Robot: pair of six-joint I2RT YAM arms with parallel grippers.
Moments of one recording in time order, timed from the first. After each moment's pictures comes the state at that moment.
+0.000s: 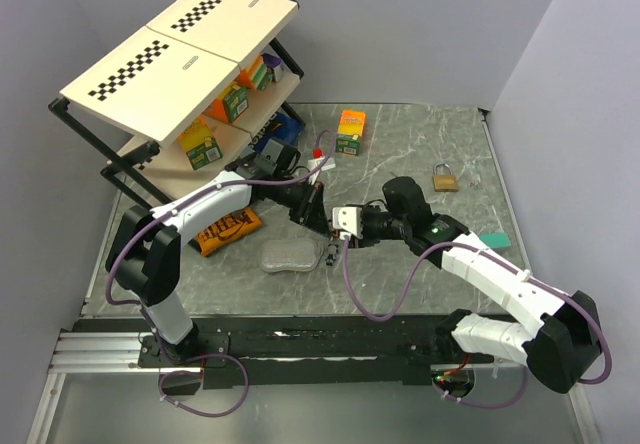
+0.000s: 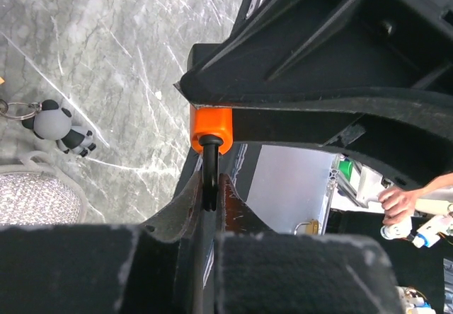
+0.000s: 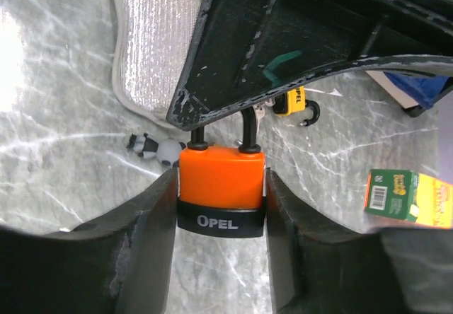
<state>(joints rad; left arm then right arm) -0.60 1.70 1.31 -0.54 0.97 -0.21 0.63 1.10 0.81 -0.32 -0.52 -0.93</state>
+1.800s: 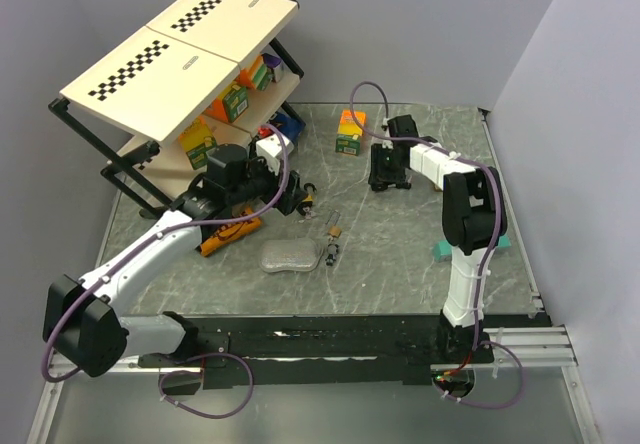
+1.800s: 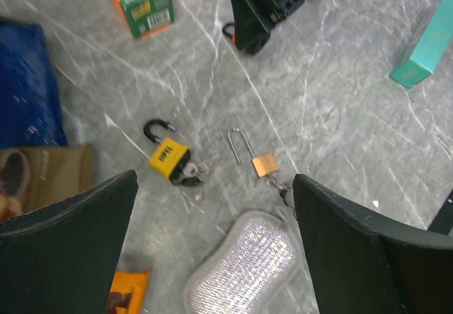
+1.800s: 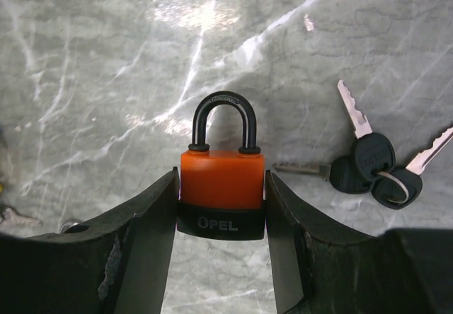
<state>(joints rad) -0.55 1.24 1.00 -0.10 0.28 0.02 0.21 2.04 1.50 -0.48 -0.13 0.21</state>
